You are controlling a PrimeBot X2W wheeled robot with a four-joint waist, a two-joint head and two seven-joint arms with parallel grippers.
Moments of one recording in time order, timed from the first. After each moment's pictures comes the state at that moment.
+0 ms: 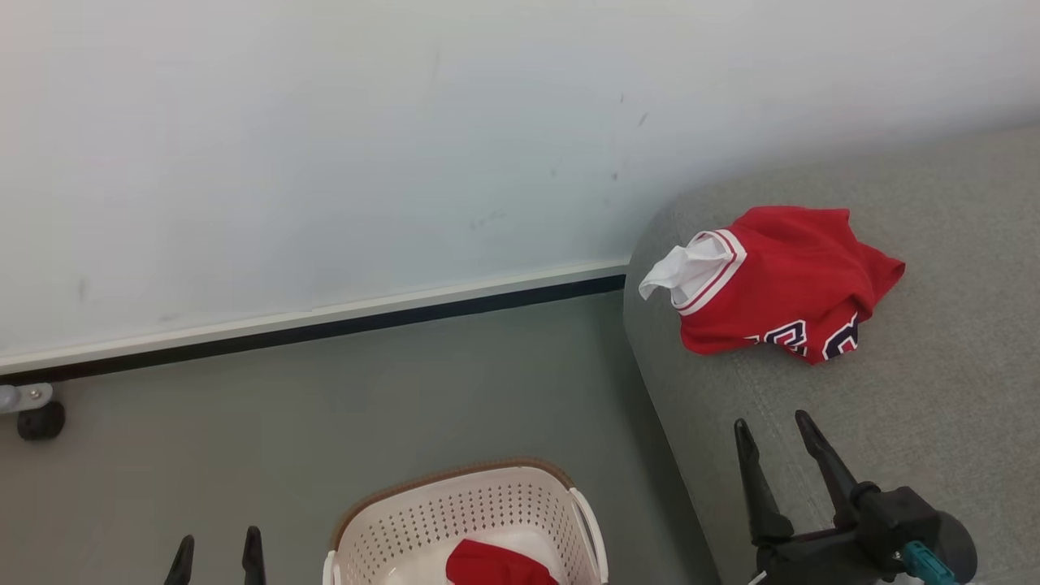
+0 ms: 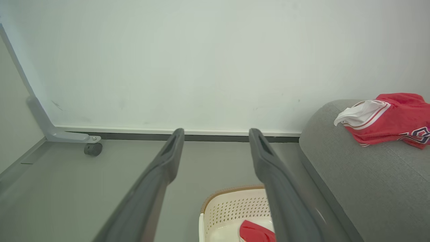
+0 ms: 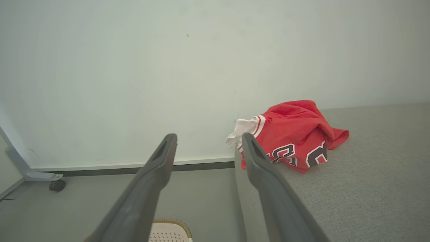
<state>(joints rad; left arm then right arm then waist) 0.21 0.18 -0.08 0.08 -0.40 0.07 -0.25 -0.08 -0.19 0.38 0.15 0.32 -0.12 -0.25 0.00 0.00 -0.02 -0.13</state>
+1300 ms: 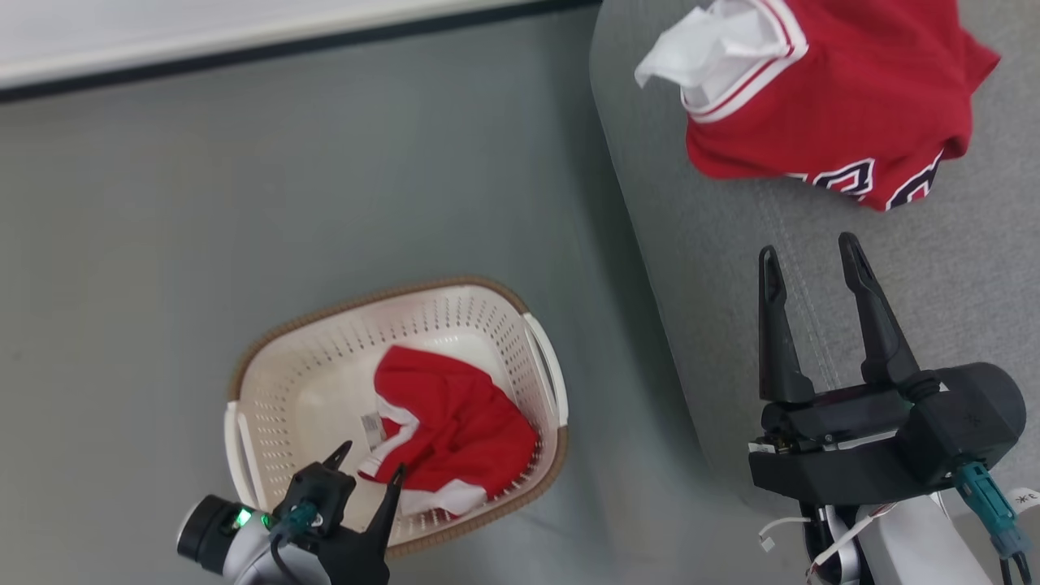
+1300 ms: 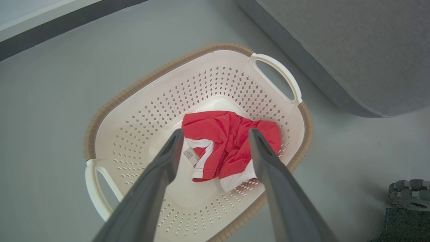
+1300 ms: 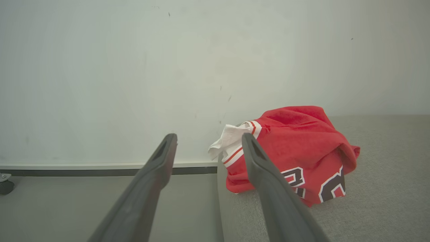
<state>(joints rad) -0.24 0.20 -0.39 0.49 -0.18 -0.08 -0.07 -0.24 -0.12 0.27 -0.10 0.16 -0.12 -0.26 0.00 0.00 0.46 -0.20</state>
